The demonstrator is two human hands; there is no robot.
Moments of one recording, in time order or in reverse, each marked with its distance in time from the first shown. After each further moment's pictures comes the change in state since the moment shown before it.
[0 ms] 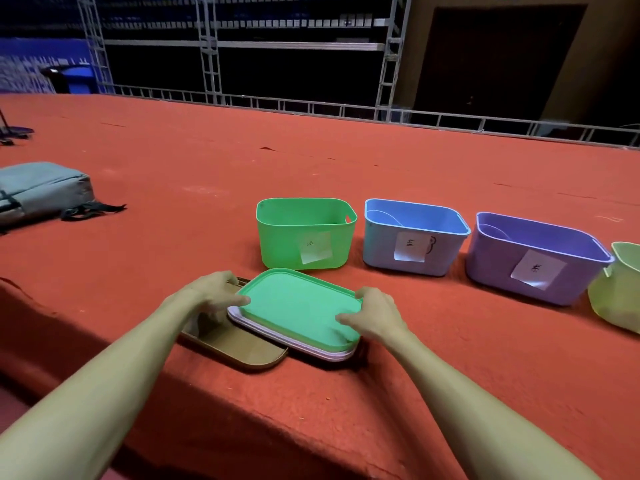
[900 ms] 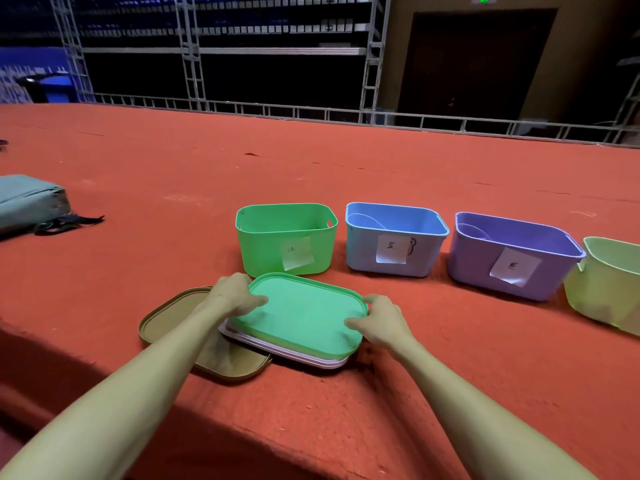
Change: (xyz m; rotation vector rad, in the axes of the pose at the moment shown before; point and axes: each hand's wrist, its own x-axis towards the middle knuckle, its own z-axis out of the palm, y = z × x) left_hand 0.007 0.068 0.023 0.042 0.138 0.018; right_hand -0.004 0.036 -0.020 0.208 -0.002 0.074
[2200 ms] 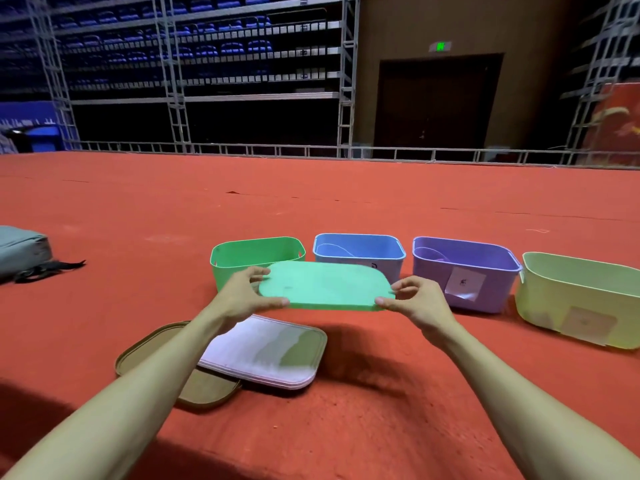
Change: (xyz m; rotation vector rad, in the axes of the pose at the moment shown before) left_hand -0.058 0.082 -0.032 -0.820 -0.020 0.302; right_hand -0.009 0.051 -0.129 0.473 0.237 -0.151
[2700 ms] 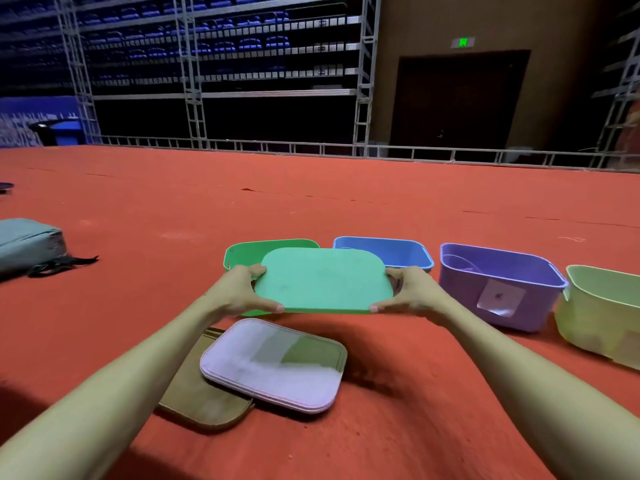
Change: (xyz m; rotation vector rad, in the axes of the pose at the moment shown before) left_hand 0.038 -0.008 -0.044 0.420 -0.011 0.055; right_hand 0.072 -0.025 0.039 -0.435 -0.369 -0.155
